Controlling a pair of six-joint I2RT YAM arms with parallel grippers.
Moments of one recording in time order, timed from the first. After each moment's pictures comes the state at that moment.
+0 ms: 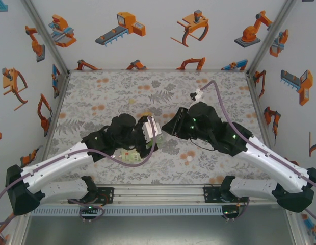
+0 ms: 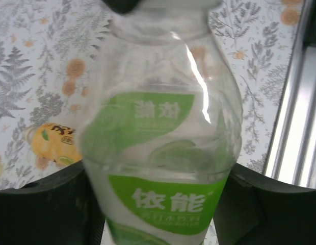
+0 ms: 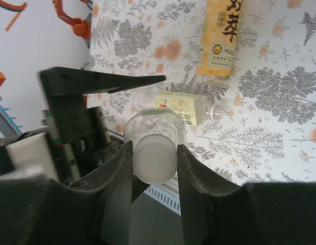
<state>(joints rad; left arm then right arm) -1.01 1.06 0.91 -0.31 0.14 0.32 0.98 1.09 1.25 -0.74 0.15 0.98</state>
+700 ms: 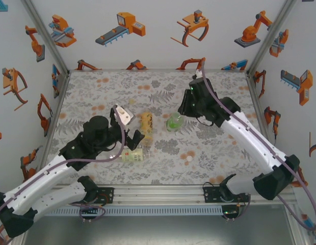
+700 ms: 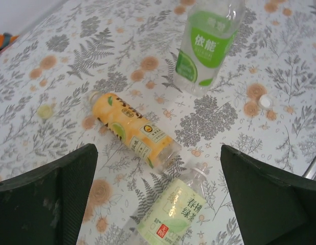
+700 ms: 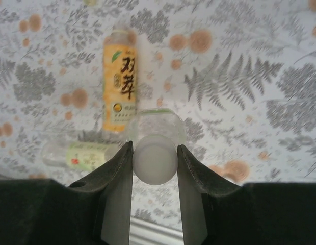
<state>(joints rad) -0.84 0.78 0.80 -0.31 -0.03 0.07 0.61 1.37 1.41 -0.81 0.13 0.56</state>
